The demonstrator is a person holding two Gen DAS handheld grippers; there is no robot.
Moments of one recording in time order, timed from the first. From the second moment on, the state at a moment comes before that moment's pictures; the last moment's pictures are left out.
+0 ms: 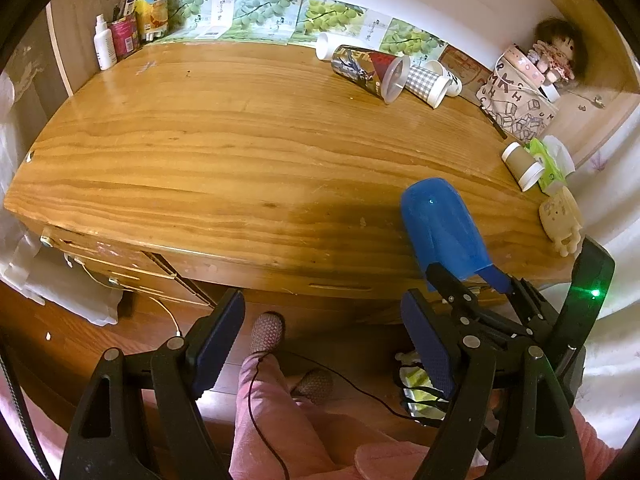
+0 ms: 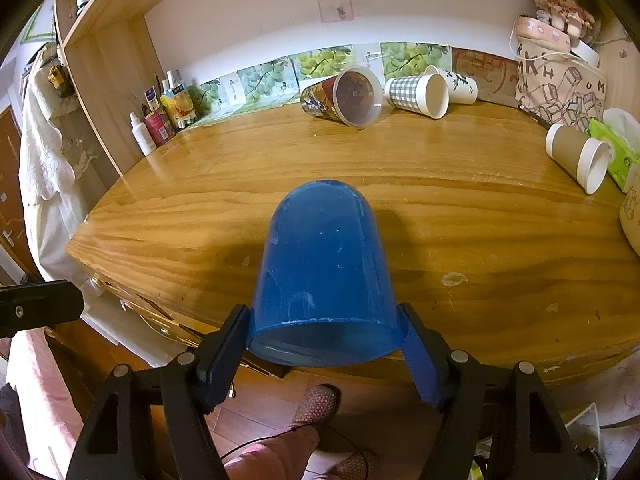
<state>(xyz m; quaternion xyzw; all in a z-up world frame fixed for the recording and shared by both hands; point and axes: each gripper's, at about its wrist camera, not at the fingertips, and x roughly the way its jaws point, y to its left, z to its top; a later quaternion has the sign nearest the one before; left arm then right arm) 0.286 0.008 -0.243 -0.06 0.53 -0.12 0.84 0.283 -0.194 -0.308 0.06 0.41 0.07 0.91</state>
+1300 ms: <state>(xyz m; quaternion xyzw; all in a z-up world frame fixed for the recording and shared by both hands) 0.415 0.047 -0.219 -0.11 0.50 -0.15 0.85 0.393 -0.167 -0.224 -0.05 0.52 0.08 0.85</state>
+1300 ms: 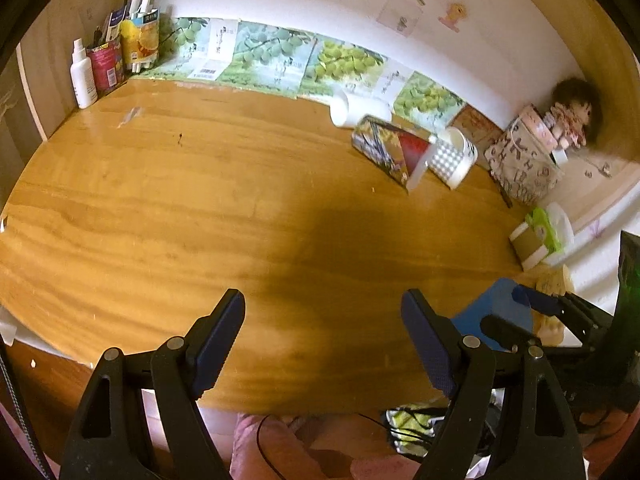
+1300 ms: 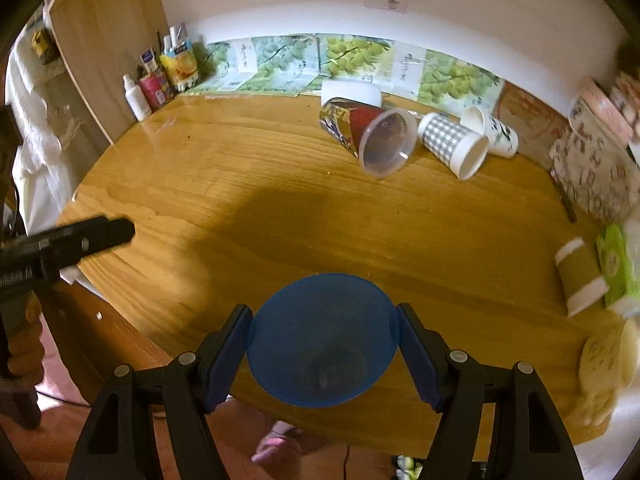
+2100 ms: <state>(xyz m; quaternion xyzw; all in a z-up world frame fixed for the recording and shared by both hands) 0.481 0.060 -0.216 -0.14 0.50 -0.17 0.84 0.438 -0.173 -0.231 0.03 0.59 0.04 0.80</state>
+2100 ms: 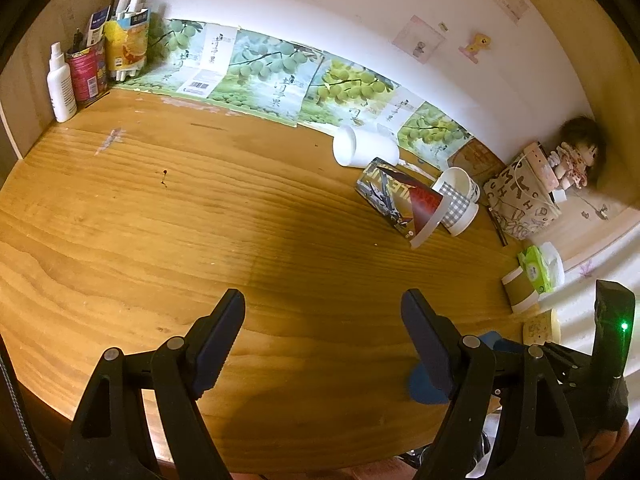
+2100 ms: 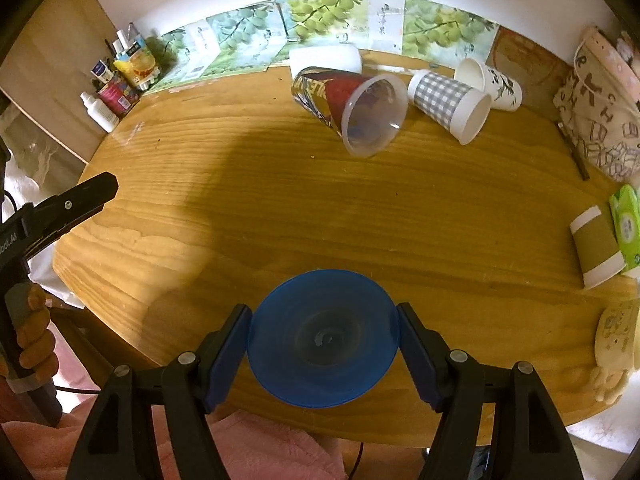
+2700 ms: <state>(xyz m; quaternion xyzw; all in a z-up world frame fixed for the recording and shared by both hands) 0.456 0.053 -0.197 -0.13 0.48 -0.17 0.85 0.420 -0.177 -0.203 0.07 0.54 0.04 0.84</state>
